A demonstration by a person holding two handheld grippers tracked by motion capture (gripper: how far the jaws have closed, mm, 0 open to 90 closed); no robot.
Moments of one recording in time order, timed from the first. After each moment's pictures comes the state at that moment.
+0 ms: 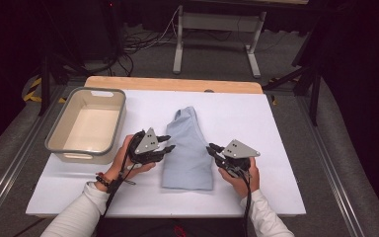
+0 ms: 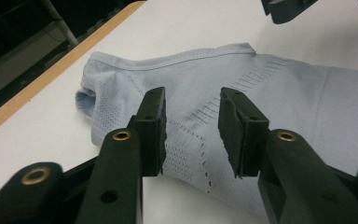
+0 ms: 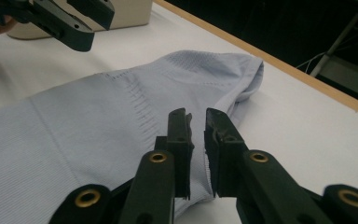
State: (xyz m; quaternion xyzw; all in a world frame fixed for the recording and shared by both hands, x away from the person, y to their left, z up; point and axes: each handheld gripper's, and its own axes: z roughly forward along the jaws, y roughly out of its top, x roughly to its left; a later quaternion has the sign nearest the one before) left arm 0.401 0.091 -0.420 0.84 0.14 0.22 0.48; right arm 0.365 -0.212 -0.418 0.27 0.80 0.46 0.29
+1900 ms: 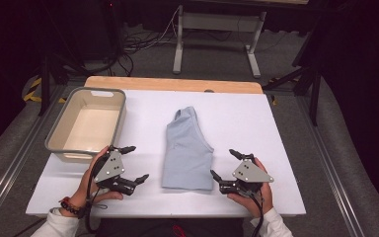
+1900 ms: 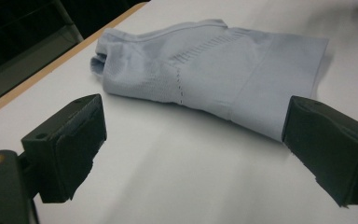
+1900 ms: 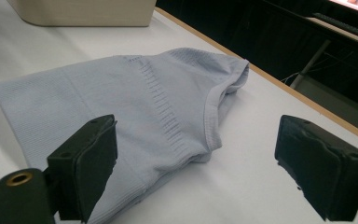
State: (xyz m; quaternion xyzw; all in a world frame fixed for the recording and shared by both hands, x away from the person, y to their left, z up) left arm 0.338 0.170 -0.433 0.82 0.15 0.23 0.50; right arm 0.315 -0.233 -0.424 0.24 0.78 0.46 0.34
